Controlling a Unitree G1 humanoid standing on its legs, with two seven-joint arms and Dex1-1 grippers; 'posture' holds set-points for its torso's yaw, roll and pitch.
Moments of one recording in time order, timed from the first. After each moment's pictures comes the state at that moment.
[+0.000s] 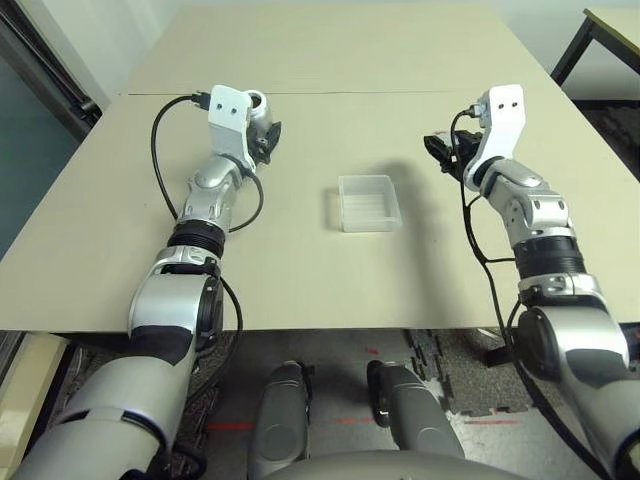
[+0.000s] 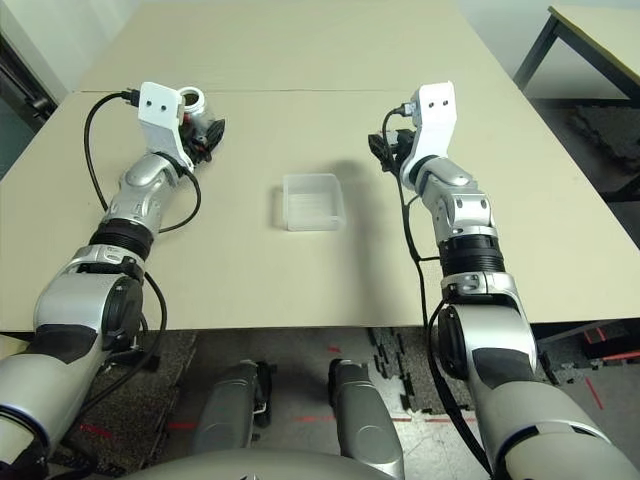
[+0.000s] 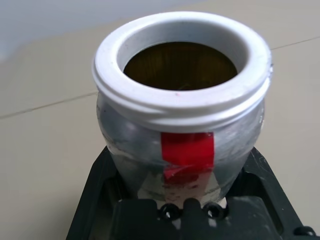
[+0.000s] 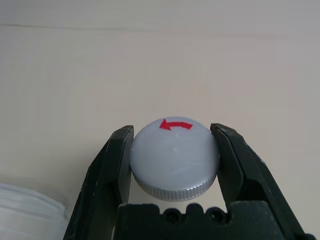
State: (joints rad) left arm -1.02 0.32 0.10 1.12 -0.07 -0.18 -0.22; right arm -0.83 -0.31 -0.15 0.67 0.22 0.29 0.33
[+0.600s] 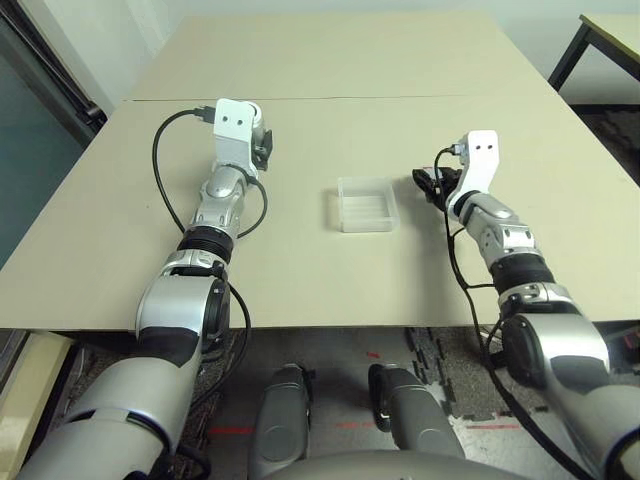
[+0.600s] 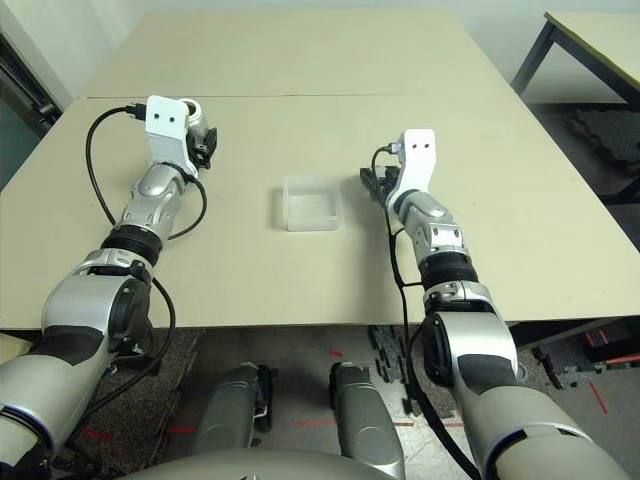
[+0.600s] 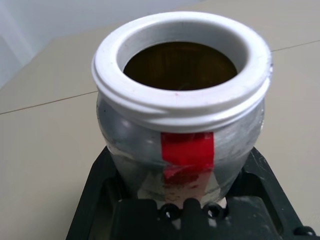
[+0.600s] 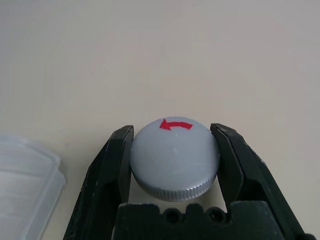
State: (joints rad) left arm -1.01 0.29 0.11 1.15 -0.04 -0.22 -0.14; right arm -0.81 -0.23 -0.16 0.88 0.19 0.15 0.32
